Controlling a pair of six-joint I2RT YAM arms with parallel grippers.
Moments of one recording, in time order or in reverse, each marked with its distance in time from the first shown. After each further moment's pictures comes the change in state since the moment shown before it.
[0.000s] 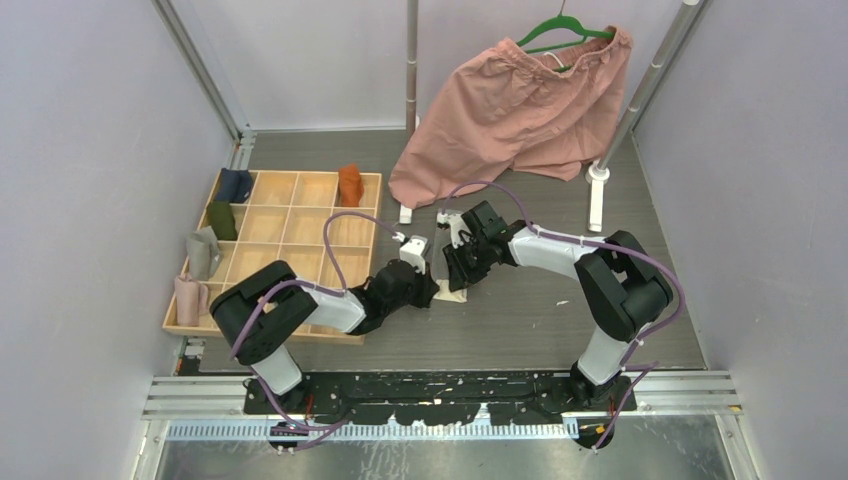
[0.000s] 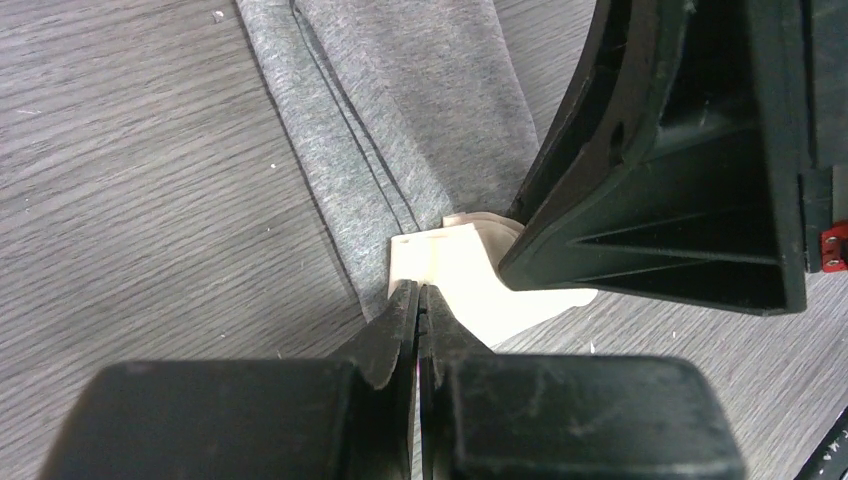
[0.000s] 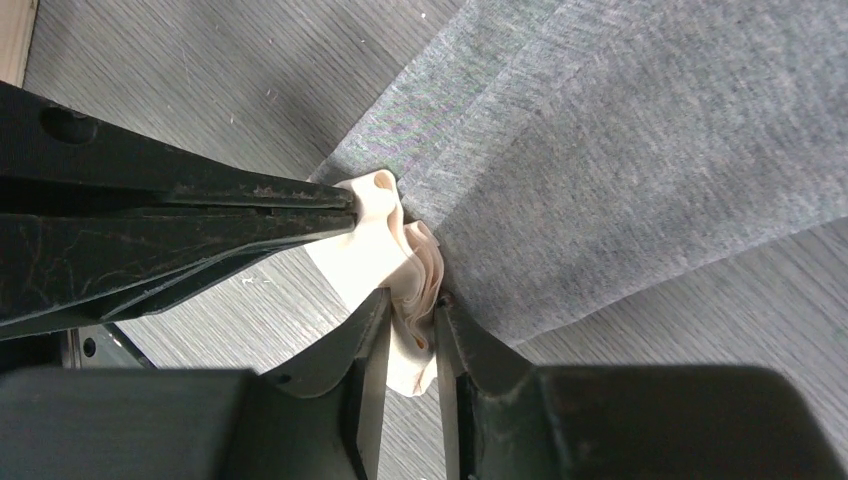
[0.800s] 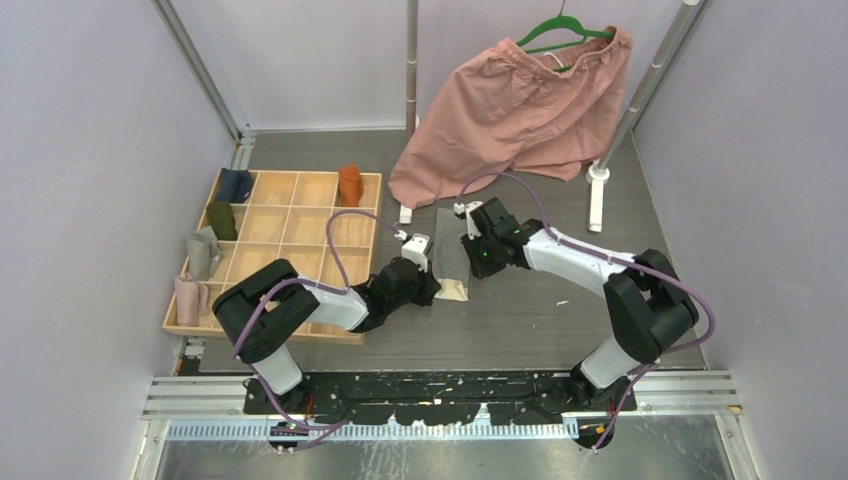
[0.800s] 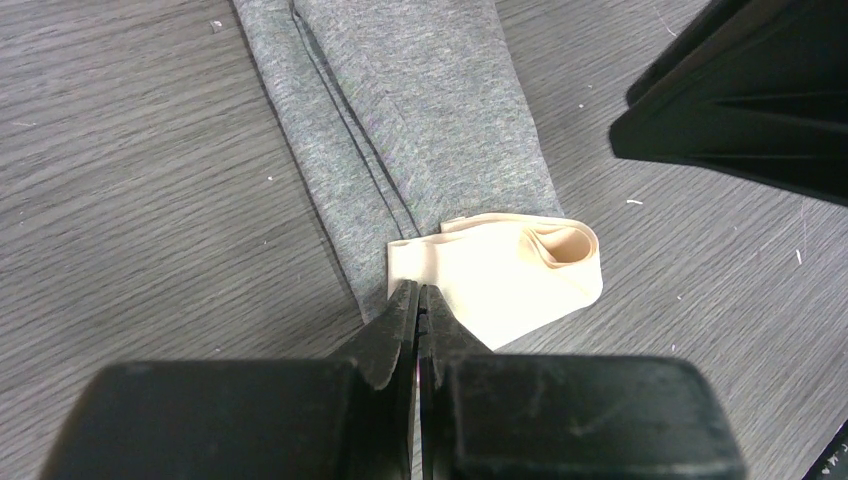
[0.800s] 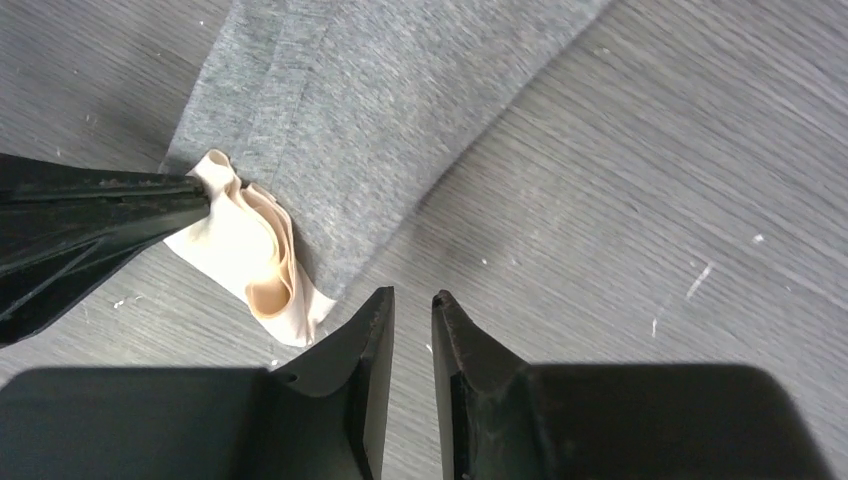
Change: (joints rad) left arm 0.001 0.019 0.031 -0.030 -0.010 -0.015; right arm 0.000 -0.129 -0.004 -0.104 0.349 0.029
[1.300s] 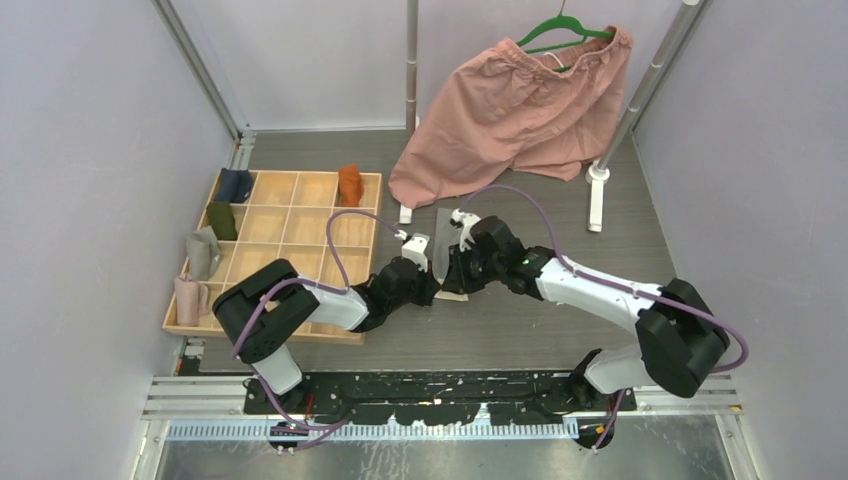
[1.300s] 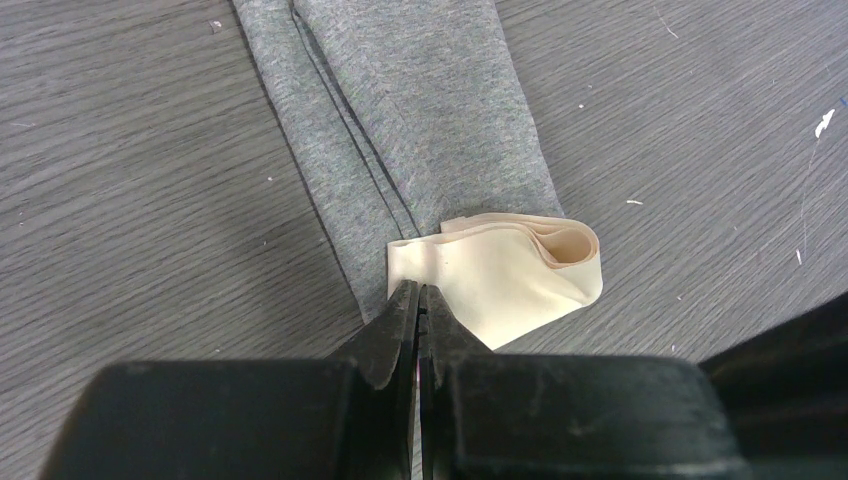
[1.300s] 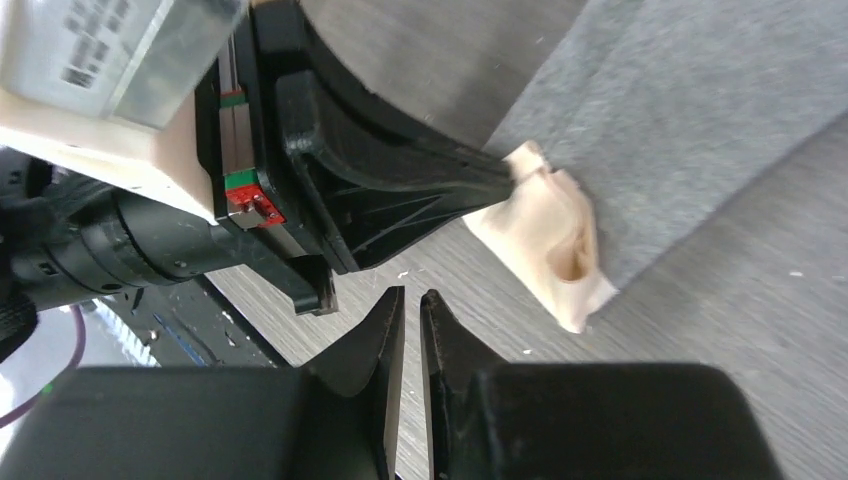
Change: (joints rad) left arm 0.000 0.001 0.003 -0.003 0.001 0.000; right arm 0.104 -0.244 -0.183 0.247 -0.211 0.328
